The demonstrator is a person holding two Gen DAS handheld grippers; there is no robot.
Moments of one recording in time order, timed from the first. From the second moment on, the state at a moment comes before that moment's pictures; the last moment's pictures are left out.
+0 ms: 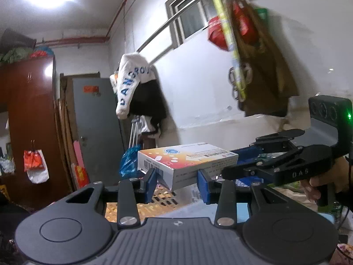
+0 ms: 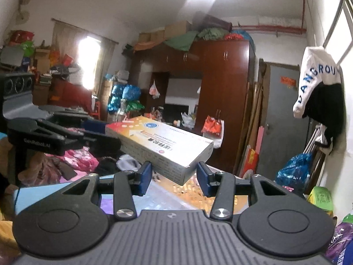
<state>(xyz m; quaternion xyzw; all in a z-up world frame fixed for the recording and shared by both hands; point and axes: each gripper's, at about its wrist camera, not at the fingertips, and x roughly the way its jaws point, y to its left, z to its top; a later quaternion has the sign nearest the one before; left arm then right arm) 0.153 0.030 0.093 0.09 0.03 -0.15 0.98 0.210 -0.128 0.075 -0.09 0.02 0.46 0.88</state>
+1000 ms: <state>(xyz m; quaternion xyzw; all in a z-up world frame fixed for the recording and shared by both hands) 0.256 0.049 0.064 0.08 0.15 -0.08 0.98 0.267 -0.103 0.058 -0.14 0.12 0.39 0.90</state>
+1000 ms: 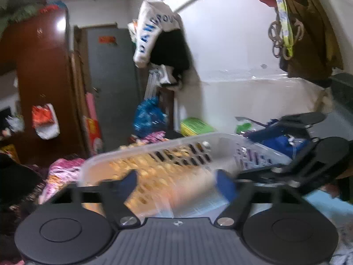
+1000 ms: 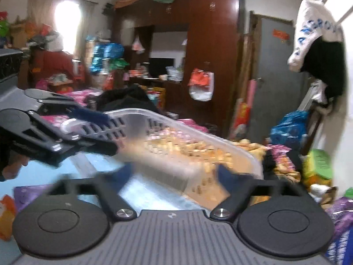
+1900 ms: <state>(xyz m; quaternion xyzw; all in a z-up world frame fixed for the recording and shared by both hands) 0.105 -0.067 -0.006 0.03 0.13 -0.14 0.98 0.133 -0.262 -0.029 0.03 0.16 0.32 0.93</state>
